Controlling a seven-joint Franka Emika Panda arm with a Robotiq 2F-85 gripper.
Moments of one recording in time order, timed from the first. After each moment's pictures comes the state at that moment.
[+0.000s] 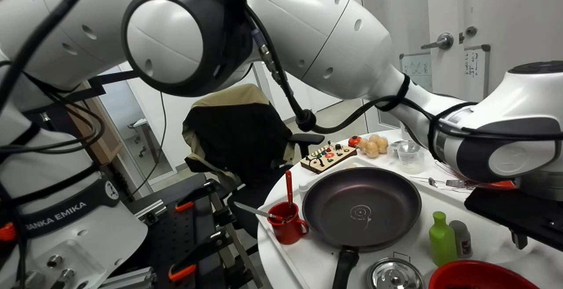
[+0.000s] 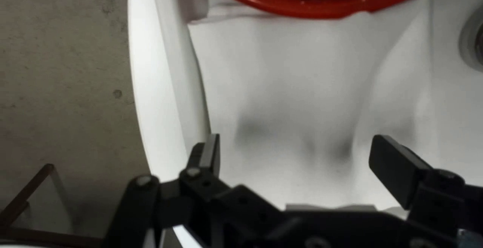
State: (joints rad) arm -0.42 1.47 -0.08 -0.90 0.02 2.50 -0.39
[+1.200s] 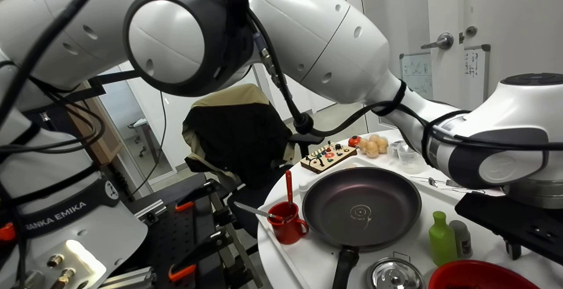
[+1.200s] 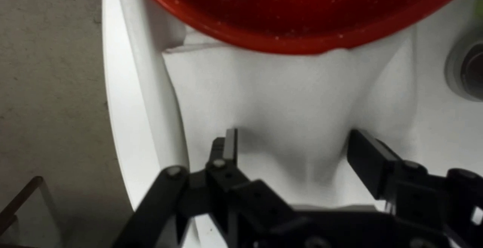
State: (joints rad) arm -0.41 1.47 -0.07 -0.94 0.02 2.50 -0.39
